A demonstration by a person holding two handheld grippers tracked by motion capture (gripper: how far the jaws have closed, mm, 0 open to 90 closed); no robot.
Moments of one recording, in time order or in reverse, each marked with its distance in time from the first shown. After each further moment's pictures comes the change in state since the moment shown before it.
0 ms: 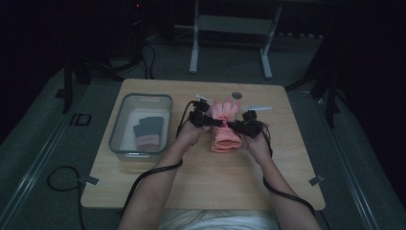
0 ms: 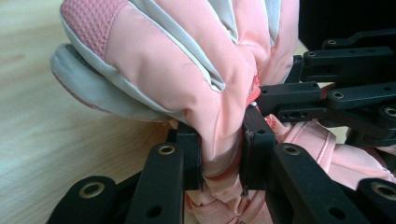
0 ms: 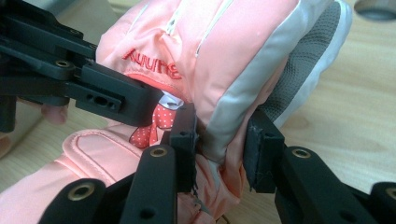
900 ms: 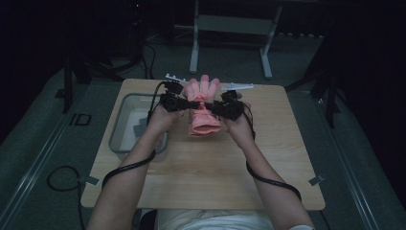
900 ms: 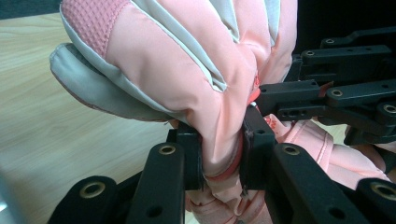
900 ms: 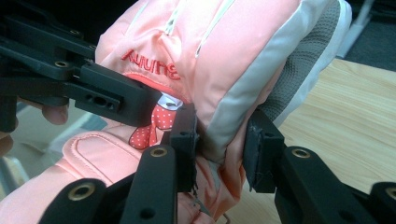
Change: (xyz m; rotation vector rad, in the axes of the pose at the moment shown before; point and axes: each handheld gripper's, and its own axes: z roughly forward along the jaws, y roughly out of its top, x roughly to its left) left arm -0.007 0.019 -0.127 -0.088 0.140 0.040; right arm 0.086 0.077 -0.009 -0.090 0.084 -0.109
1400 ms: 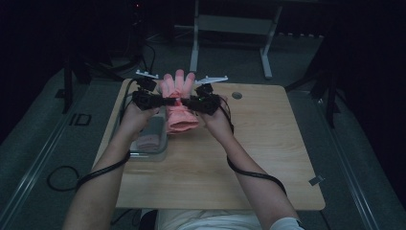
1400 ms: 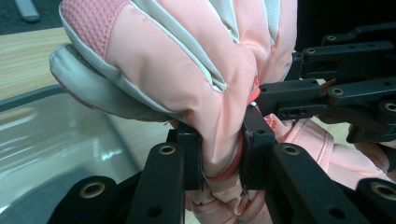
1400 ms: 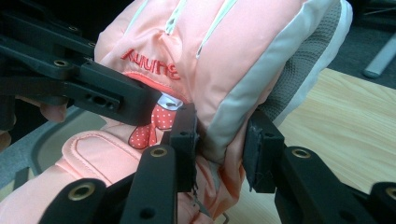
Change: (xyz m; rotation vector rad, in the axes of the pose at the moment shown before) left arm 0.030 -0.013 -0.066 -0.031 0.082 -0.029; right arm 0.055 0.031 0.034 0.006 0.070 -0.059
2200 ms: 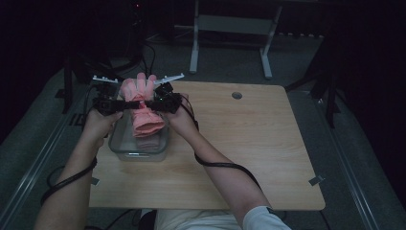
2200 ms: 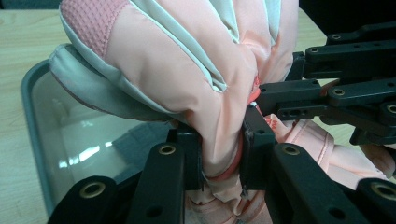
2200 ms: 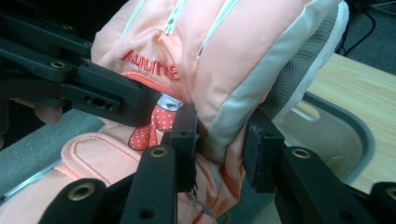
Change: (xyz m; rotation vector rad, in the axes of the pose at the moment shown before) left arm 0.072 -0.043 -0.061 -0.015 0.108 -0.116; right arm 0.067 0.024 0.088 0.059 0.102 -0.060
